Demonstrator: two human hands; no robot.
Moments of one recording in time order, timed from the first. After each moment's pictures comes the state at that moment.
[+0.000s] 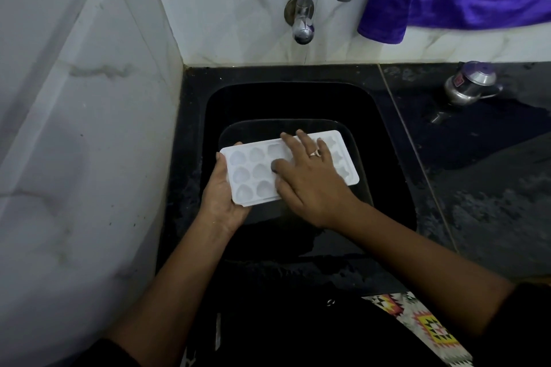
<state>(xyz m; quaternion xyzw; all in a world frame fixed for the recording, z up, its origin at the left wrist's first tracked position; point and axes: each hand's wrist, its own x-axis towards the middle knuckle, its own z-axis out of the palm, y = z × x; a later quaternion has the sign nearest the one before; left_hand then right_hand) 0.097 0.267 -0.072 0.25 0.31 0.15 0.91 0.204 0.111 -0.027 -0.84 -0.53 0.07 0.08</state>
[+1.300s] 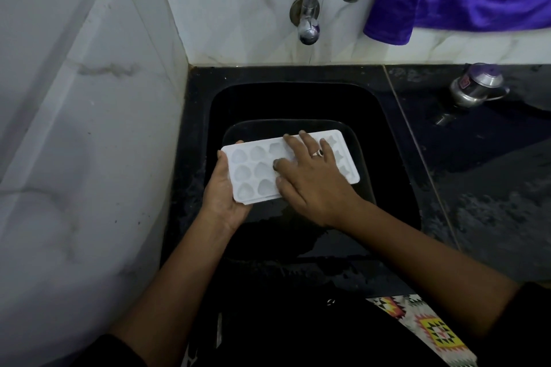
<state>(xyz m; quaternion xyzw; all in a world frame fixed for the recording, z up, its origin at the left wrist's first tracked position) 0.098 0.271 -0.074 0.24 0.31 0.15 0.91 0.206 0.114 -0.029 -0.84 -0.54 0.06 0.08</state>
